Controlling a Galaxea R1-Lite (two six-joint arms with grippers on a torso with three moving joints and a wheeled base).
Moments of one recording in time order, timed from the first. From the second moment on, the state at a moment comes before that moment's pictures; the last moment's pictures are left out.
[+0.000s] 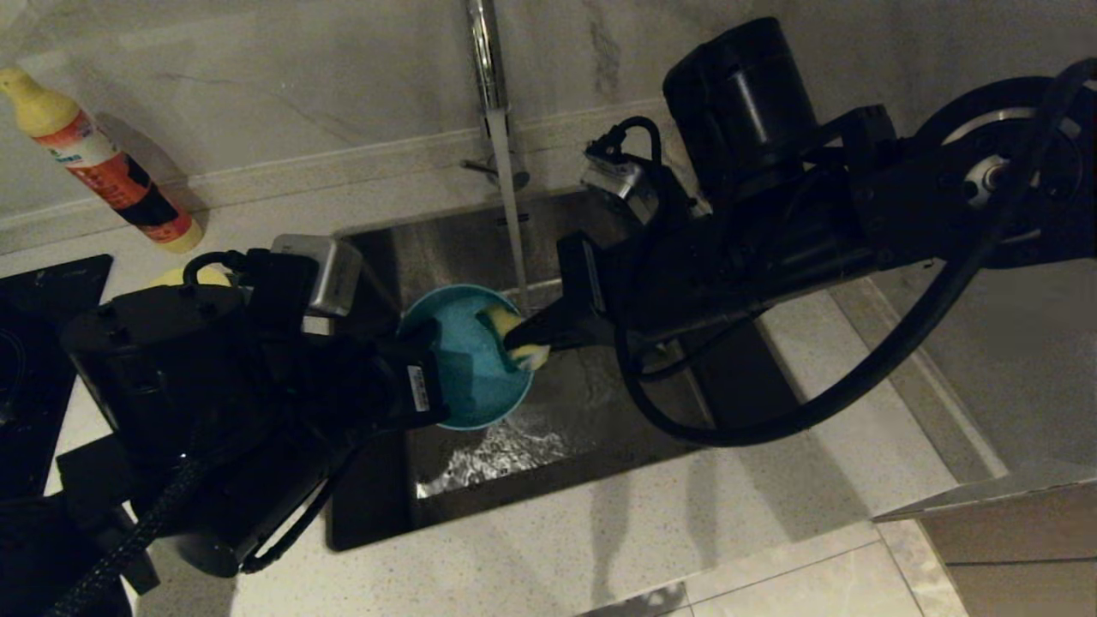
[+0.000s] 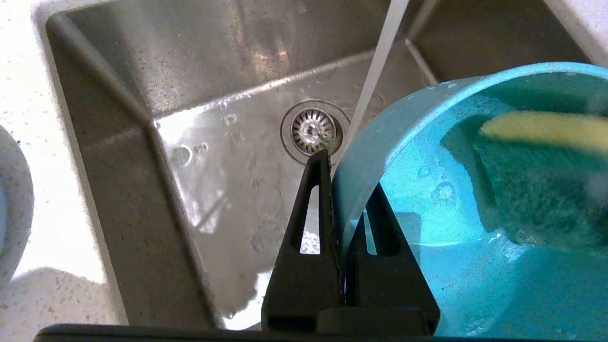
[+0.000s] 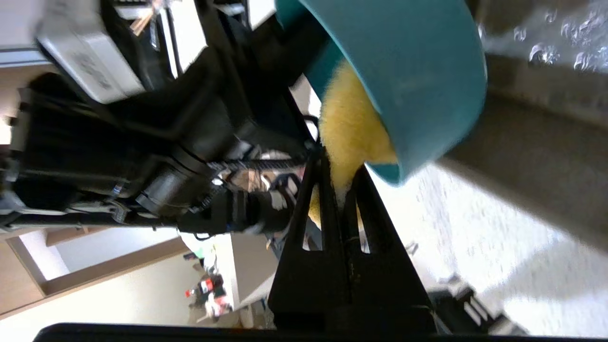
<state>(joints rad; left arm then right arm) -0.65 1.53 -0.61 -0.90 0.41 -0.01 0.80 1.92 -1.93 0.50 0.47 0.59</state>
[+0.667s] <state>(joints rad) -0.66 1.52 -0.57 -0.98 0.40 -0.01 0.84 1.97 -1.93 0.45 0.47 0.59</state>
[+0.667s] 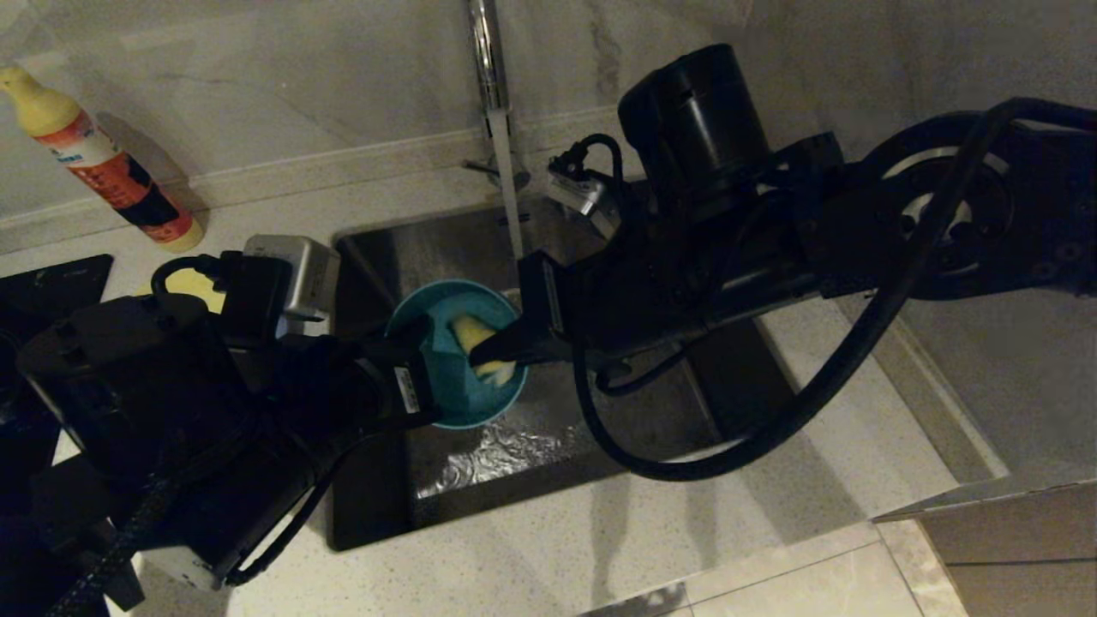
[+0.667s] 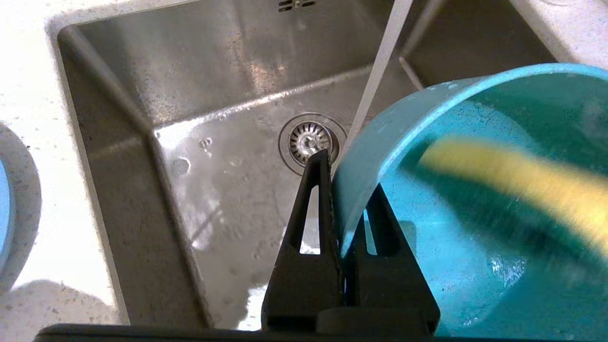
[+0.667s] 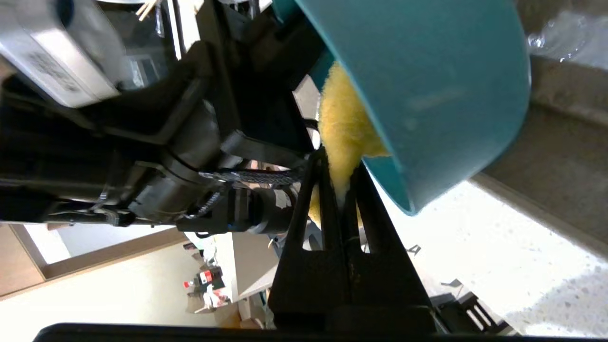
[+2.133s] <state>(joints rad) -0.65 1.52 -0.59 -0.99 0.41 0.00 0.80 1.93 -1.86 0.48 0.47 0.59</state>
